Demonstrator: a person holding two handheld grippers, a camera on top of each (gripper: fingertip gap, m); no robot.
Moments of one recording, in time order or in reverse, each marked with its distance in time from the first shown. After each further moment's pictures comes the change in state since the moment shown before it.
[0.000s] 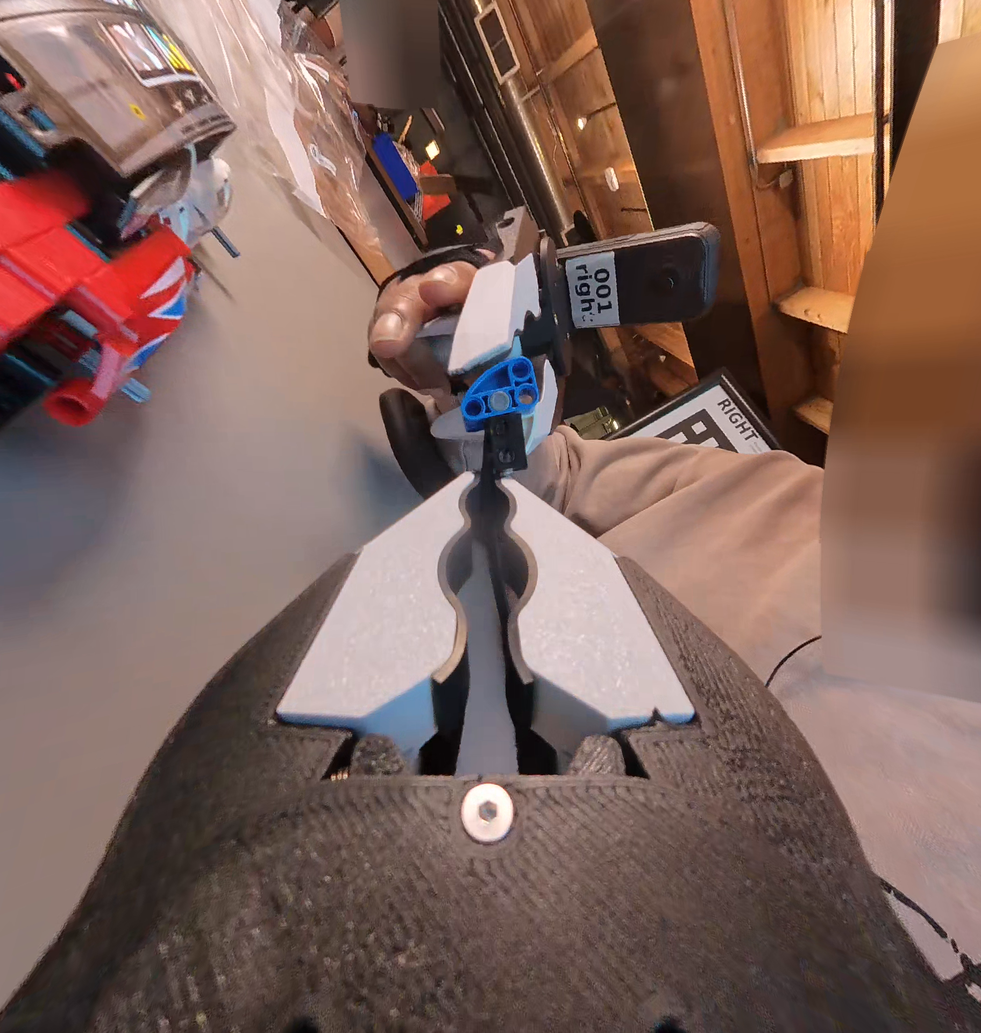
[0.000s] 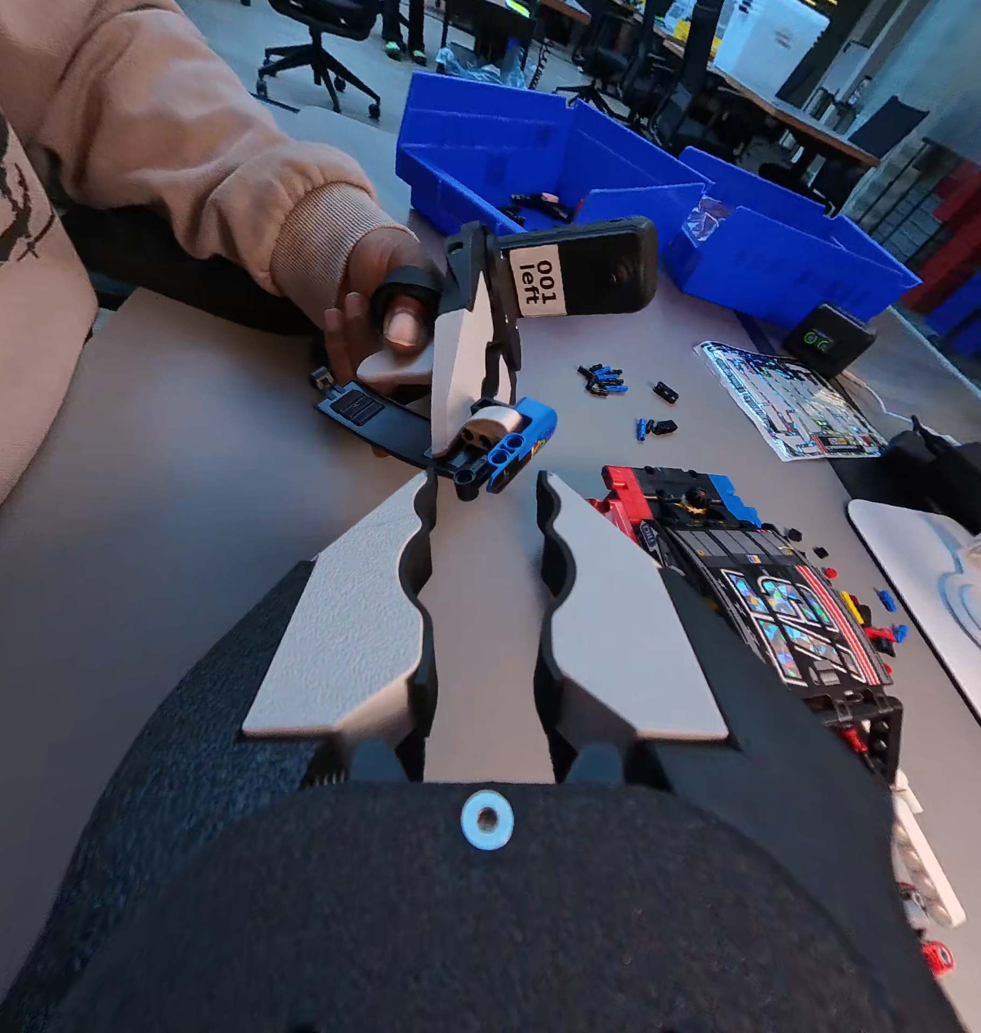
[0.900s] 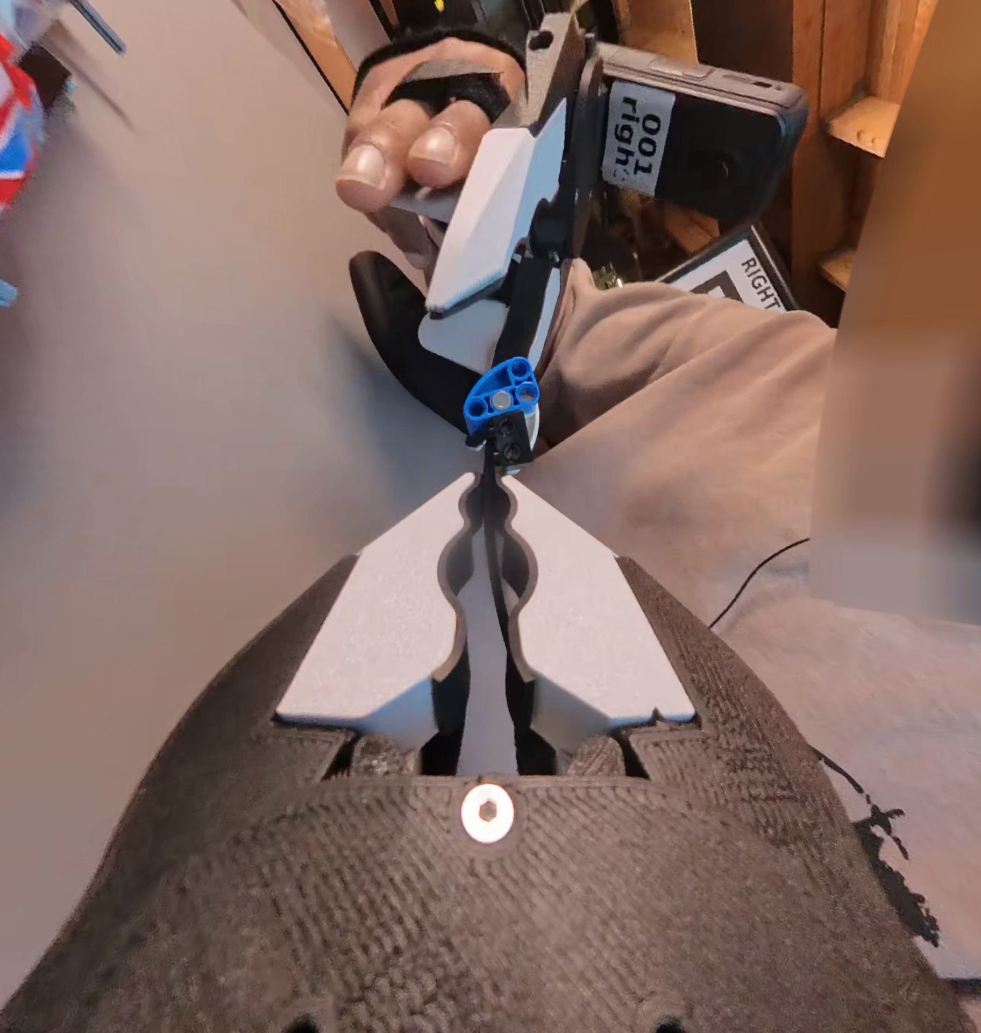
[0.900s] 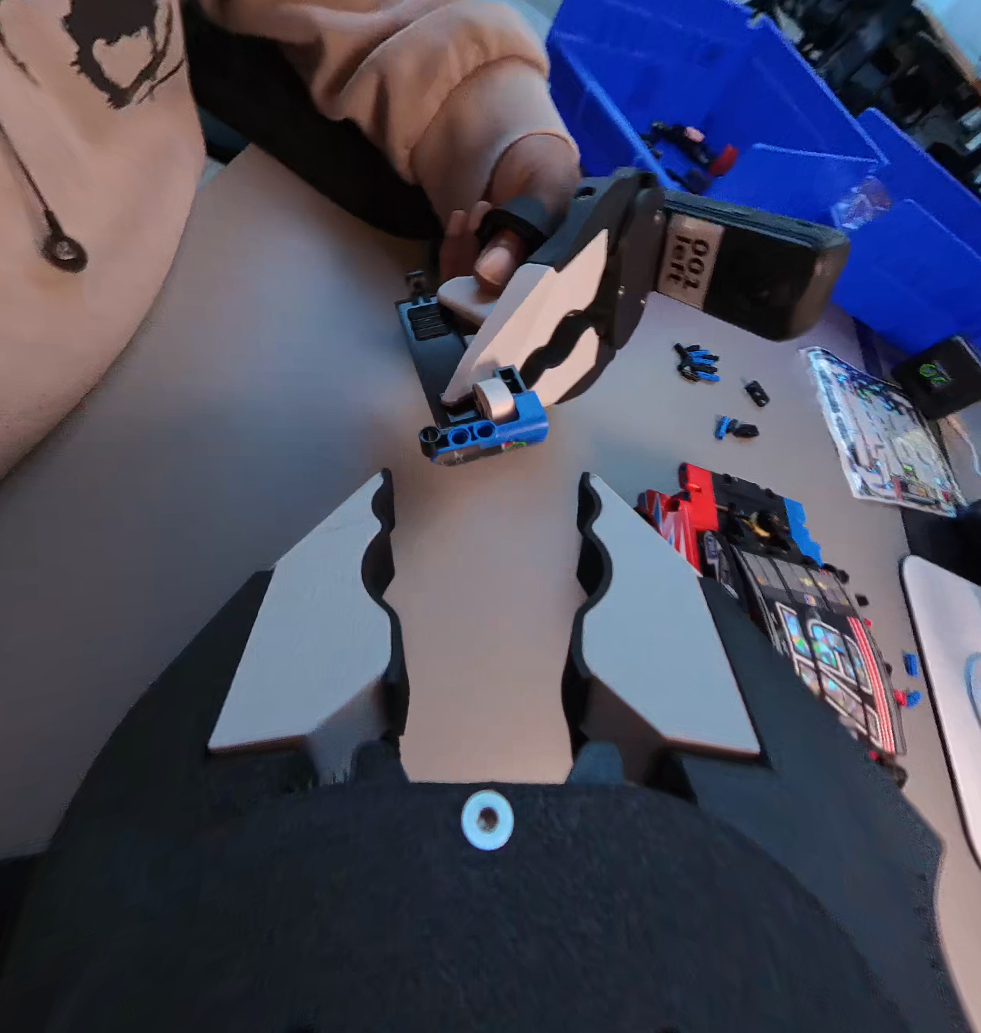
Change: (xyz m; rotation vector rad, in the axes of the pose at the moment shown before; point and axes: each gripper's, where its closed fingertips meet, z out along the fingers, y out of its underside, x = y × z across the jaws) left arm 0.004 0.038 0.002 -0.291 0.028 -0.010; right arm -0.033 0.015 -0.006 -0.141 -0.183 -0.196
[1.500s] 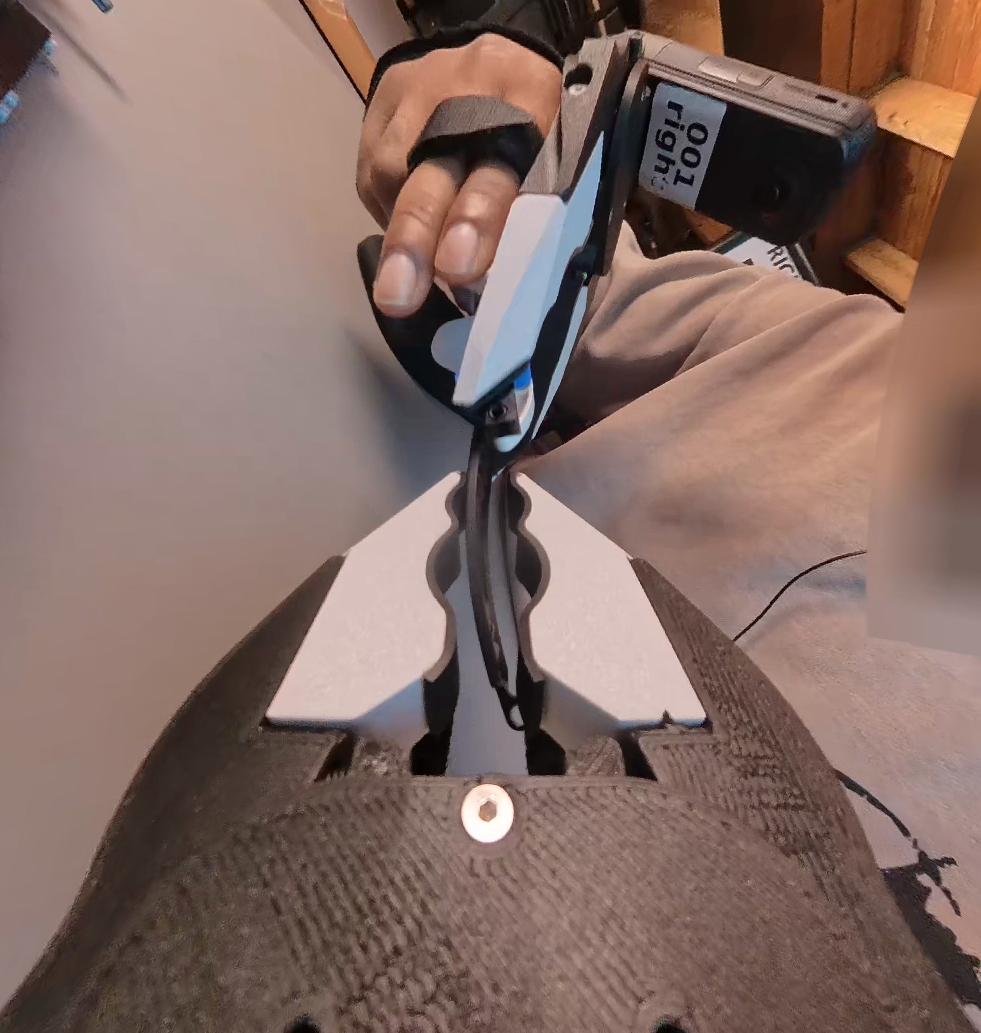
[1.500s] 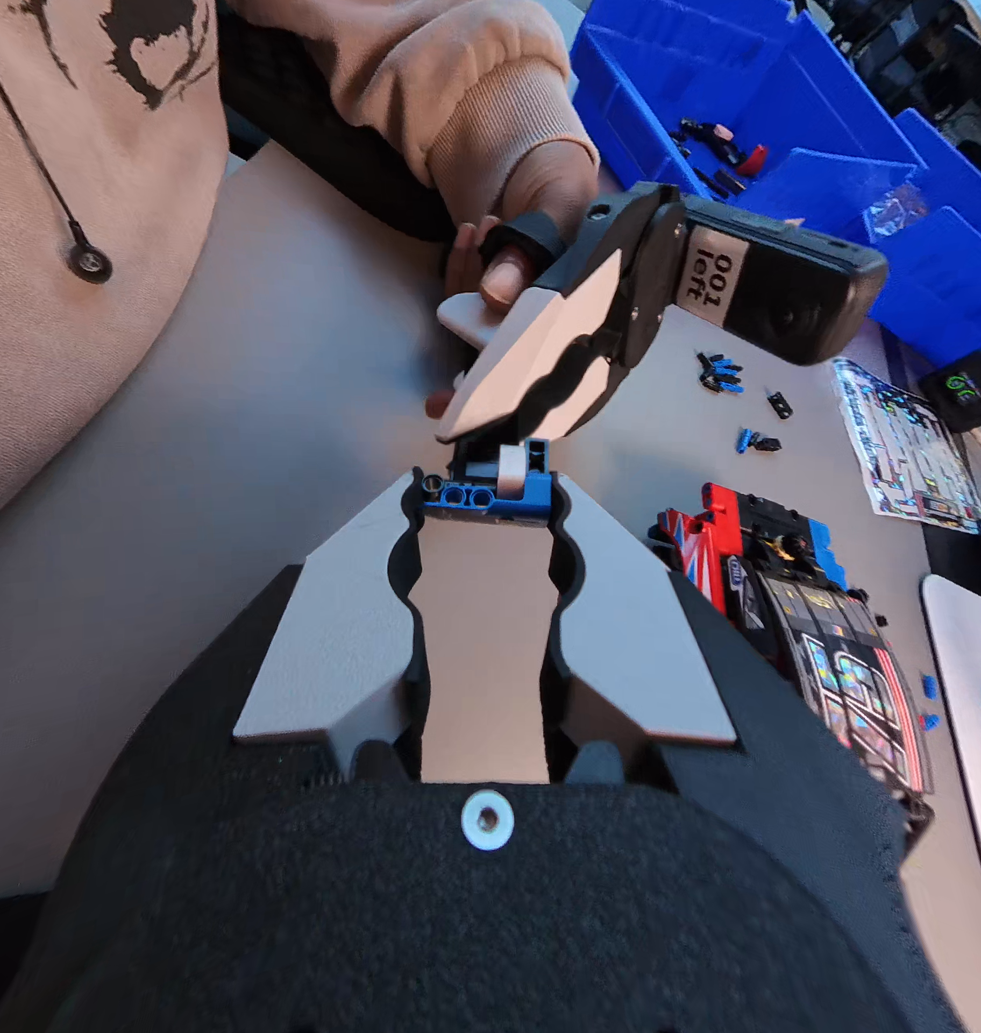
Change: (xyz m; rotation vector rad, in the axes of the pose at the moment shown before) left arm -0.006 0.006 0.010 -0.009 -0.055 0.013; right arm -0.009 -0.004 0.011 -0.014 -0.020 -0.014
